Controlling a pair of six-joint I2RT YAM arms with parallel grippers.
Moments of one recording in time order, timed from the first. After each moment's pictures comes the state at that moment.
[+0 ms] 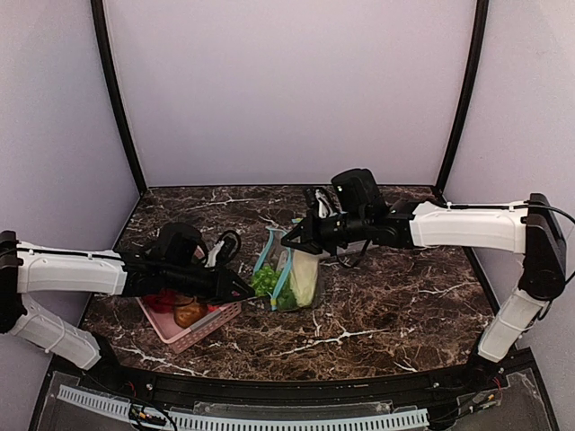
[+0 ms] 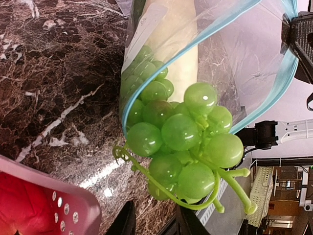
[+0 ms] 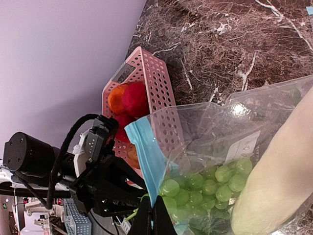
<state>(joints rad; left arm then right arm) -0.77 1.29 0.64 -0.04 0.43 -0.77 0.87 1.66 1.21 -0.09 -0.38 0.87</state>
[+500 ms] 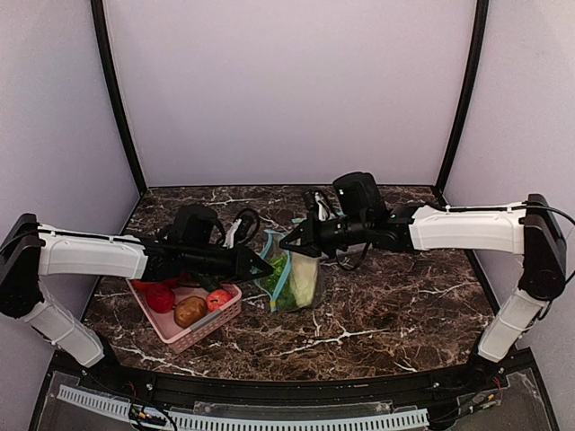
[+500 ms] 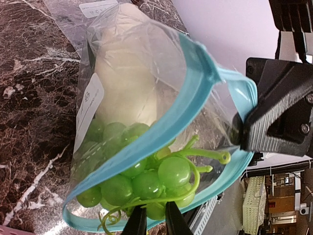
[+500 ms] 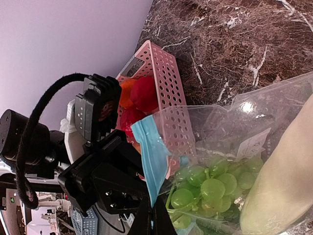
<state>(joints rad) -0.77 1.46 0.80 0.09 0.45 -0.76 0.87 1.66 1.18 -0.03 -0.43 0.89</state>
